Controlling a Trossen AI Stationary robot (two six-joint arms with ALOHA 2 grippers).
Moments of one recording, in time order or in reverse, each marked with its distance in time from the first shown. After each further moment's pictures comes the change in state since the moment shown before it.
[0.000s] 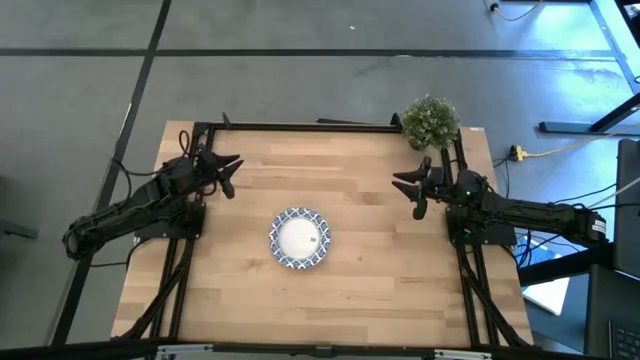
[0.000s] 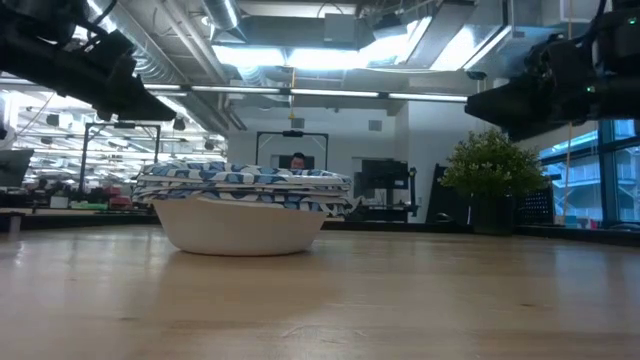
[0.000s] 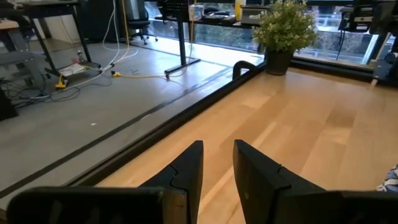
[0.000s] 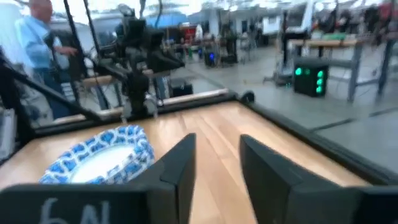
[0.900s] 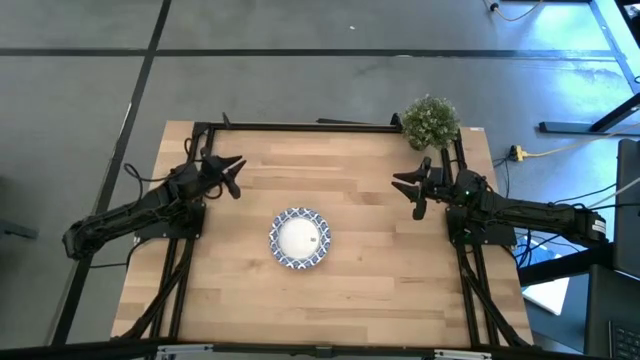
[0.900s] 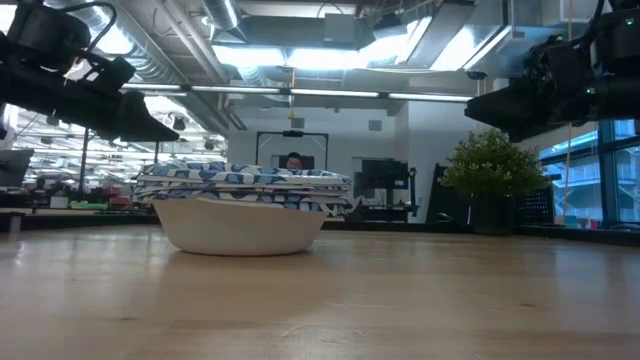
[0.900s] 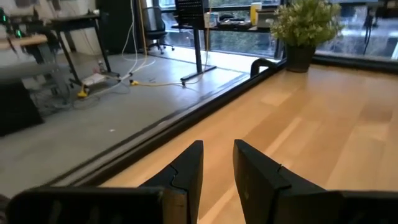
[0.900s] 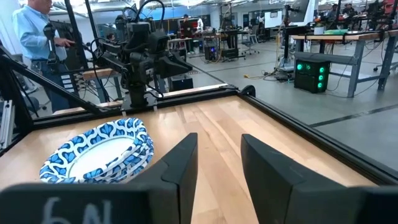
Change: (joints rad) left arm 0.000 0.002 -0.171 0.216 -0.074 0.037; right arm 0.000 -0.005 0.004 -0.032 0.001 -0.019
